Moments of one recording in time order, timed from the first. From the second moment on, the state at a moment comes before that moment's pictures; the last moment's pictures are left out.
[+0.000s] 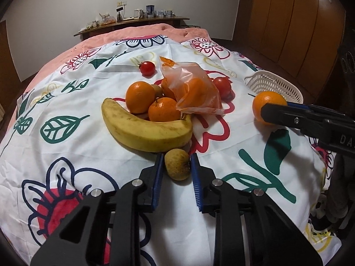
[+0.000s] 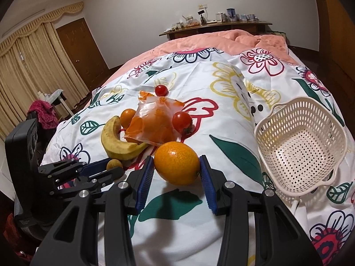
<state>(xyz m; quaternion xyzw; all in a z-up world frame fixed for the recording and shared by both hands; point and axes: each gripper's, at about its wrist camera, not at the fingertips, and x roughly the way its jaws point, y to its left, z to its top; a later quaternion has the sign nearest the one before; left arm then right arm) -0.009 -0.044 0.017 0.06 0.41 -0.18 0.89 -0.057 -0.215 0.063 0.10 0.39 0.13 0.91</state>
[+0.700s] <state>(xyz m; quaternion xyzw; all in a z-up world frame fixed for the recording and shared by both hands) -0.030 -0.061 0.058 0.05 0.37 -0.20 0.91 -0.059 -0.331 0.062 0.16 0.36 -0.02 0.92</state>
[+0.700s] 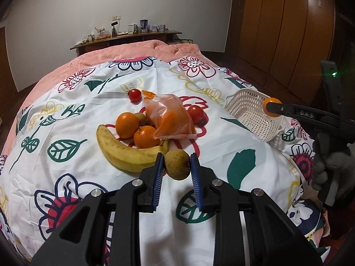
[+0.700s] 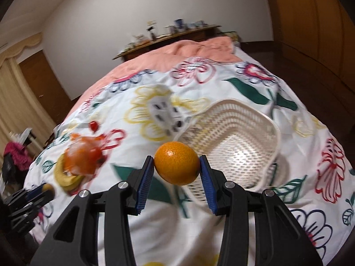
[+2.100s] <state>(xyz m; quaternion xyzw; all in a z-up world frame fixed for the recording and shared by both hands) 0.034 -0.251 0.045 0.10 0.43 -0.33 0.83 -0.077 -0.405 0.033 0.22 0.34 -0.08 0.91</state>
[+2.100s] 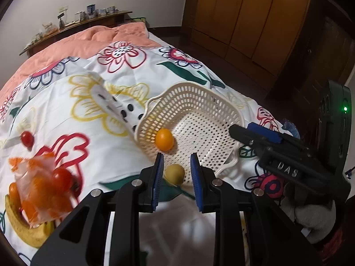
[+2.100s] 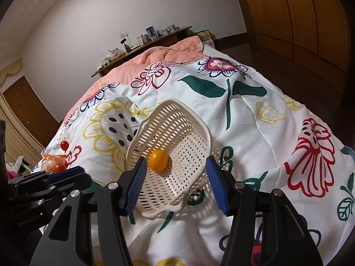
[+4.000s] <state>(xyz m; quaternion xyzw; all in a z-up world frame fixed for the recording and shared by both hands) 0.060 -0.077 0.095 -0.01 0.35 -0.12 0.93 -0.052 -0.324 0.054 0.21 0.38 0.02 0.90</state>
